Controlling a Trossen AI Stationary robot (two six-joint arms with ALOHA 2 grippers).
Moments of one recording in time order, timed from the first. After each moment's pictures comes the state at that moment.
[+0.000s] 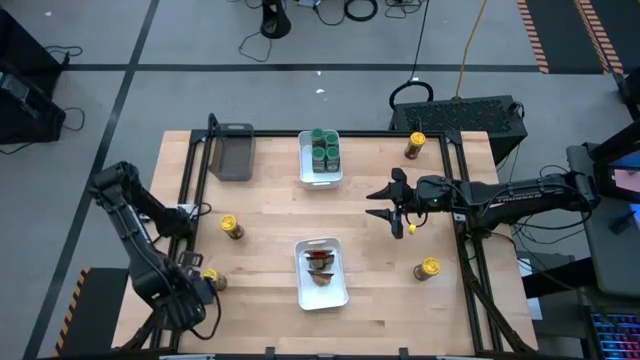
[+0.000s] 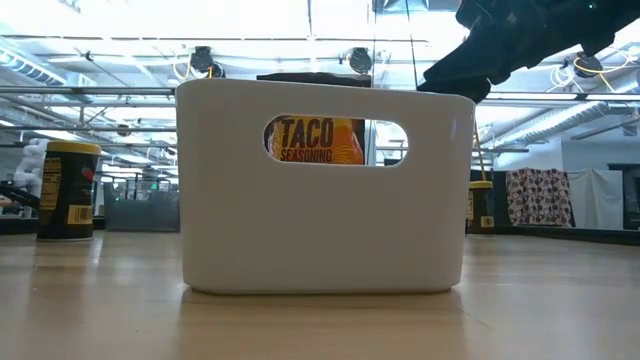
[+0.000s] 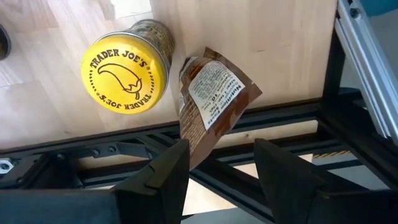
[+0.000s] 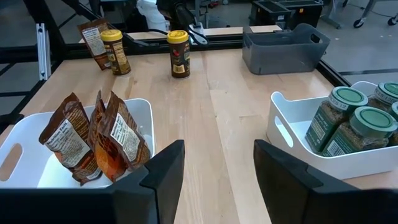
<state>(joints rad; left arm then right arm) -0.99 1.44 1.23 -1.36 0.20 -0.85 -0.02 0.95 0.54 0.06 0.06 0.08</state>
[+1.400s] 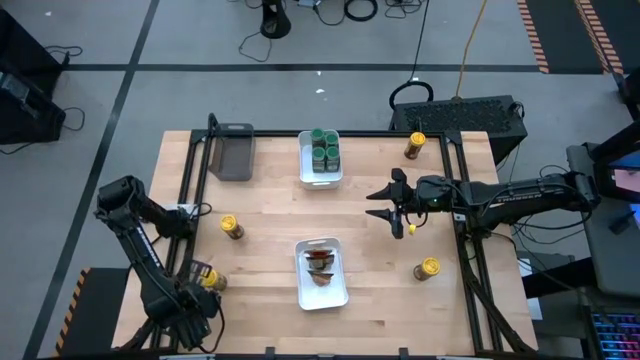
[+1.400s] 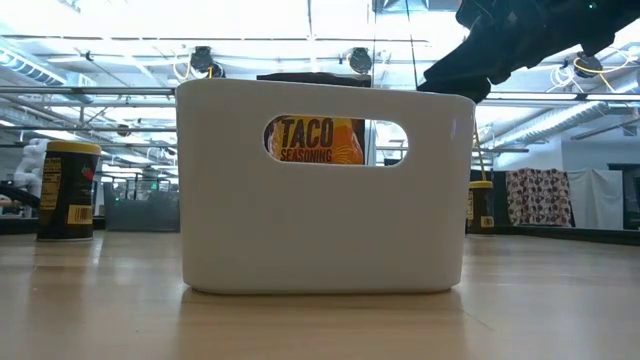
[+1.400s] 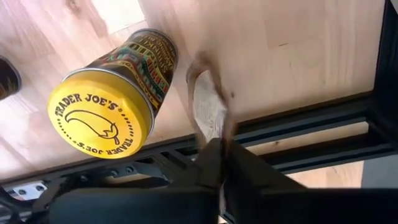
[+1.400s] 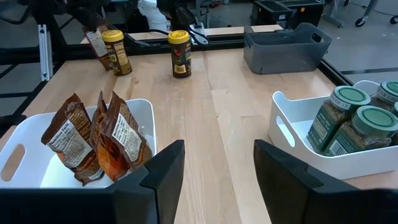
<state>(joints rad) -1.03 1.60 1.23 -1.34 0.15 -0.72 -0.02 0.95 0.54 0.06 0.05 0.09</state>
